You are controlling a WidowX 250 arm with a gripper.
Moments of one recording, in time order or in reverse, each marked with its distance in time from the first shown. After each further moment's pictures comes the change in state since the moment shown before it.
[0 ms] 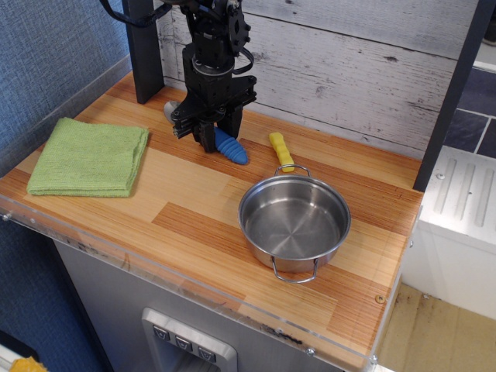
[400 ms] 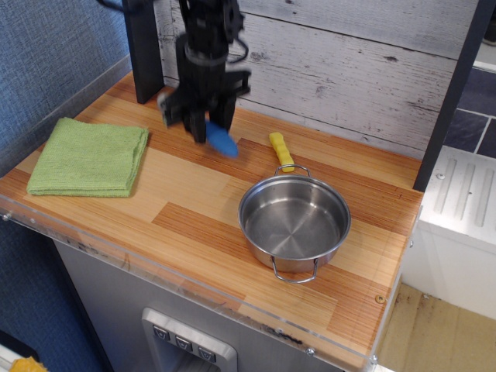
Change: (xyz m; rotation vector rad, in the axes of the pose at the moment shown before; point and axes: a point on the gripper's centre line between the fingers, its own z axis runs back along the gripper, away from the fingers) arm 0.009 0.000 0.030 -0.024 -0.055 -0.051
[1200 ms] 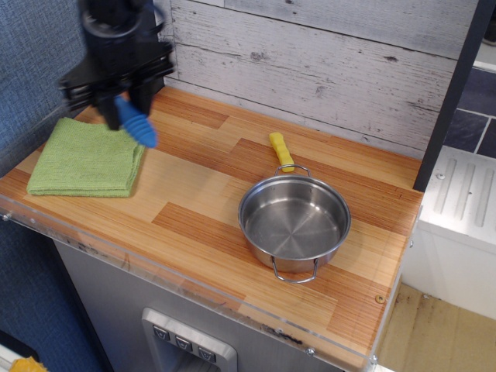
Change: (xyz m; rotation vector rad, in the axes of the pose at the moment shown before) arm 0.016 0.089 0.049 0.033 -0.082 0.016
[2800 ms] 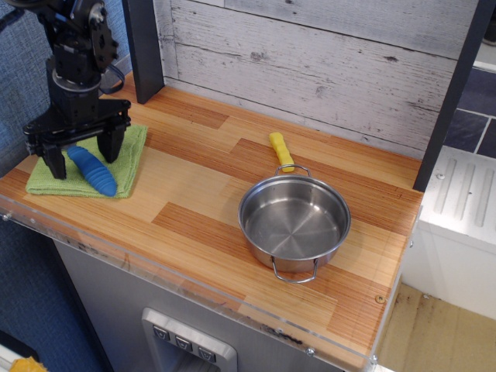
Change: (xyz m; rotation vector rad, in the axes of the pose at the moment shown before) arm 0.011 0.041 -0.063 0.166 0.063 0.004
